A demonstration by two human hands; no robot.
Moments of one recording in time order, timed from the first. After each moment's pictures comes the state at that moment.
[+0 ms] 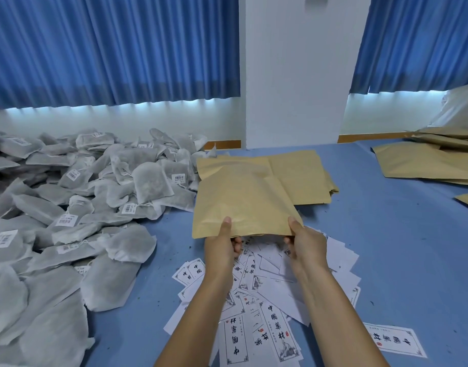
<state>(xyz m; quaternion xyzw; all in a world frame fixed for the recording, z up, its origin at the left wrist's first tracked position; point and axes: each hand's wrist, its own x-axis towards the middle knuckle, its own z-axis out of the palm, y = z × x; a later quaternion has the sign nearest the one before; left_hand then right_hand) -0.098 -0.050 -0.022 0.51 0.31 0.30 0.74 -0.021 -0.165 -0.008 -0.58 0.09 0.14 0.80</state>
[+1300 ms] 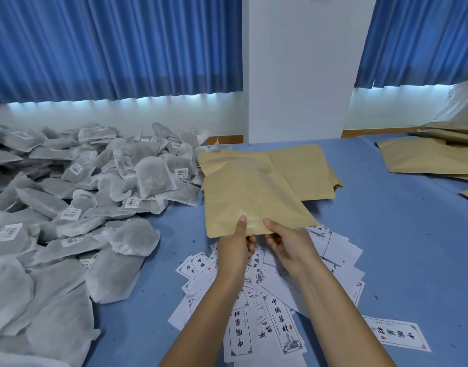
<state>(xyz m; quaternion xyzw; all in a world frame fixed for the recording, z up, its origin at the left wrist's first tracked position) -0.094 -0.065 -0.029 0.55 0.31 0.27 0.73 -0.039 -0.147 -0.008 -0.47 0.00 0.25 0.85</state>
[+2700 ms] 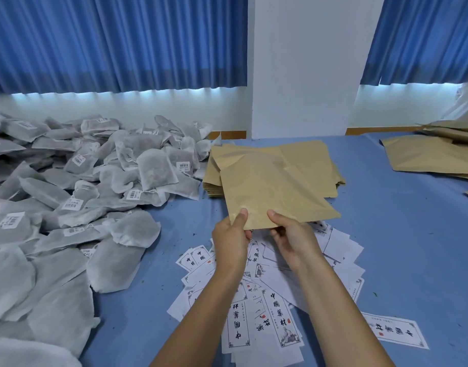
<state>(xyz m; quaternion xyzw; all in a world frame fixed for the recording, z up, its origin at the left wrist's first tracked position) -0.103 -0.070 -0.015 0.58 0.30 0.32 0.69 -0.034 -0.151 -0.008 -0.47 0.01 0.26 0.84</state>
